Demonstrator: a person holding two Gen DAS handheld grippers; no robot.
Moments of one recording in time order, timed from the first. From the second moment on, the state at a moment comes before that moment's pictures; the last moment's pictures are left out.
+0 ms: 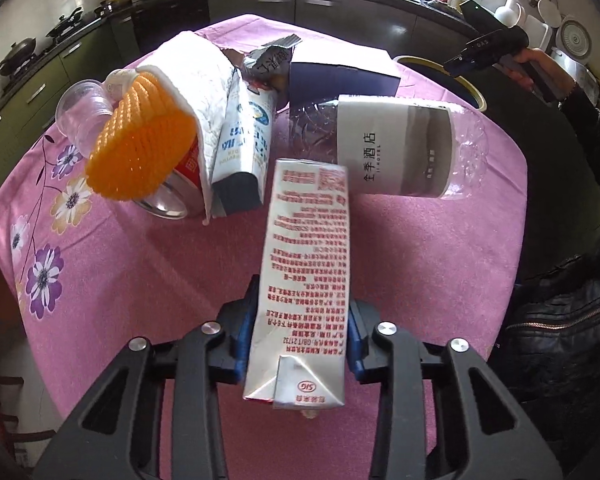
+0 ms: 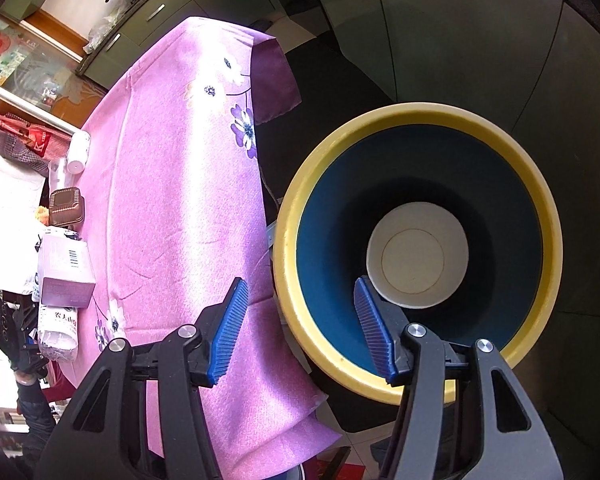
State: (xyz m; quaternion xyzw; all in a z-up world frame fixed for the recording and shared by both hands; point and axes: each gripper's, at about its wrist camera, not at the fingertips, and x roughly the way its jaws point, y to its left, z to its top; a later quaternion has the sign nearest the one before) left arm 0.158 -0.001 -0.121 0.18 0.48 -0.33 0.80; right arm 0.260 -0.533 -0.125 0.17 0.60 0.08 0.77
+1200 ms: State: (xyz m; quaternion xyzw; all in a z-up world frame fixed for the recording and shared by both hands) left arm 0.173 -0.301 -0.011 0.15 0.40 -0.46 0.78; right arm 0.143 -0.616 -0.082 0.20 0.46 0.03 0.86
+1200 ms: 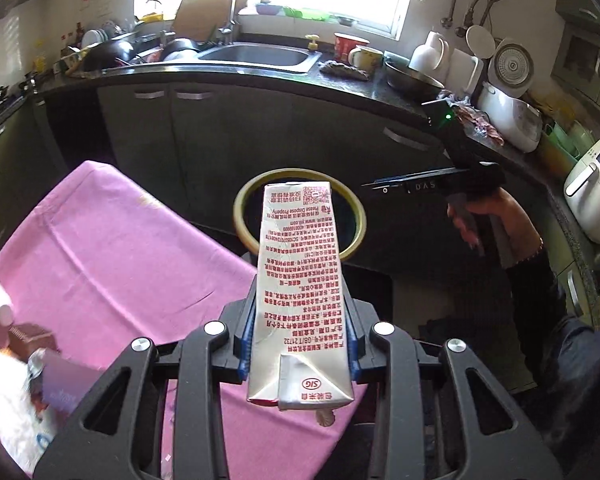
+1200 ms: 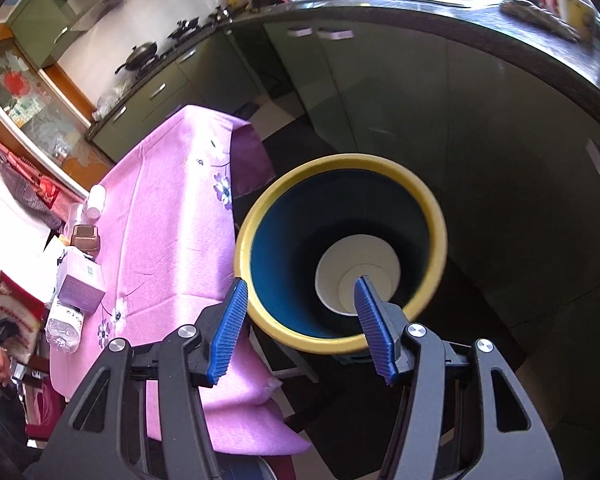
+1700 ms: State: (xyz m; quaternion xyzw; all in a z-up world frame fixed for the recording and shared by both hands) left arm 0.251 -0.495 -0.115 0.18 0.46 -0.40 0.78; right arm 0.085 -0.674 -0.099 0.25 0.44 0.00 0.86
